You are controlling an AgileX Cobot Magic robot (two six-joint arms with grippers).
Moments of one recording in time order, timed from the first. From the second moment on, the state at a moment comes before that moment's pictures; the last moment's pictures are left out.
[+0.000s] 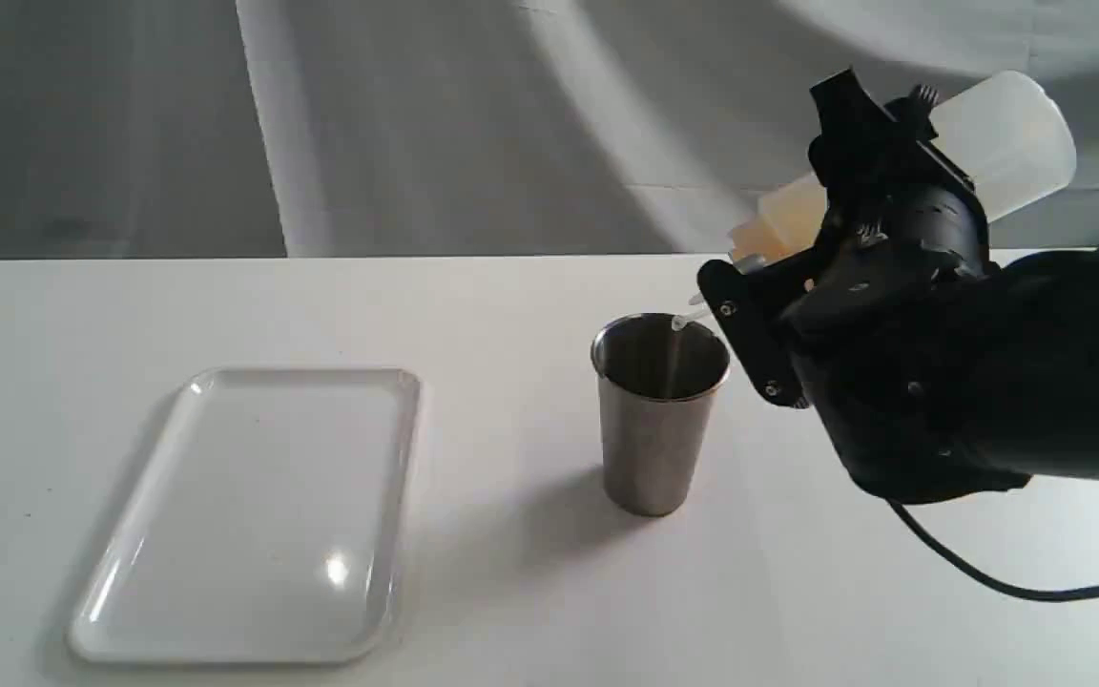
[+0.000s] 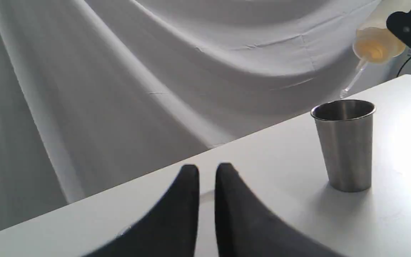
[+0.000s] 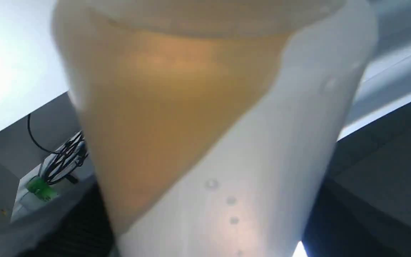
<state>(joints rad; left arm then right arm) -0.40 0.01 0.00 0.26 0.06 -0.06 0.50 1.72 -1.03 -1.71 1.04 -0.05</state>
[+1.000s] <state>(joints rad) -0.40 0.01 0.00 0.26 0.06 -0.06 0.45 1.69 -1.03 -1.59 0.94 0.63</state>
